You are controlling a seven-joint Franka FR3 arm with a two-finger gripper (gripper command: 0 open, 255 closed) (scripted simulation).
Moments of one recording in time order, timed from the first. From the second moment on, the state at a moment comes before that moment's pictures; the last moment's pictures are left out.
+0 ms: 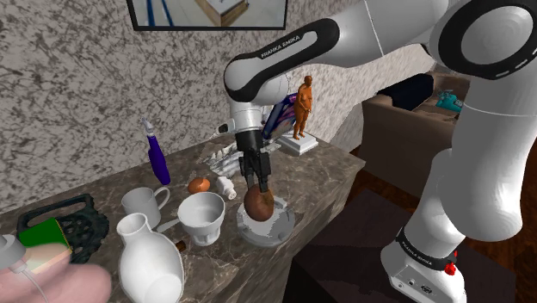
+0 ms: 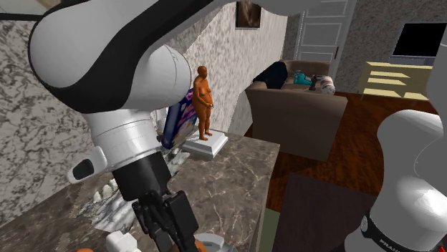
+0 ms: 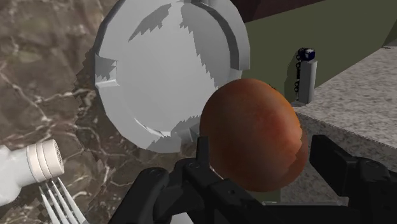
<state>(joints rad) 0.42 0.20 0.00 -1.99 0.45 1.69 -1.13</state>
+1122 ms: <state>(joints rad) 0.42 0.27 0.00 -2.02 0.46 1.80 -1.18</state>
